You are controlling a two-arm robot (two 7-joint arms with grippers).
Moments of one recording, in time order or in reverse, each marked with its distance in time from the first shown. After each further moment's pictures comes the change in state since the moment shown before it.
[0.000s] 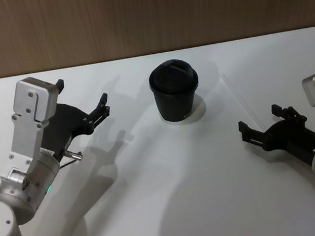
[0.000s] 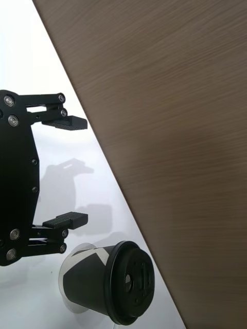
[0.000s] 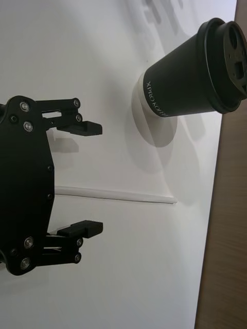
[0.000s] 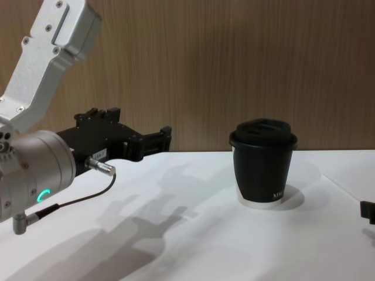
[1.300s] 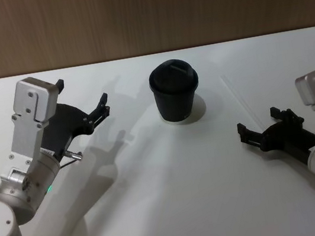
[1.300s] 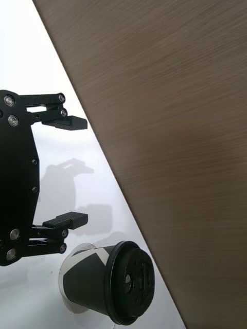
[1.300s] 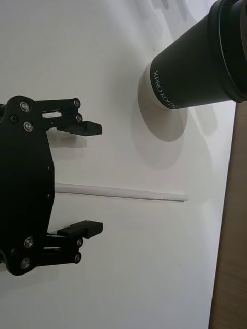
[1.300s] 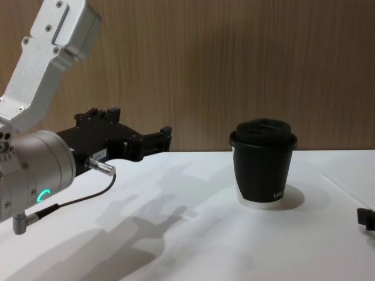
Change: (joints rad) left arm 0.000 0.000 0.000 0.000 0.000 0.000 0.000; right arm 0.027 -0.032 0.006 0.022 -0.037 0.059 0.002
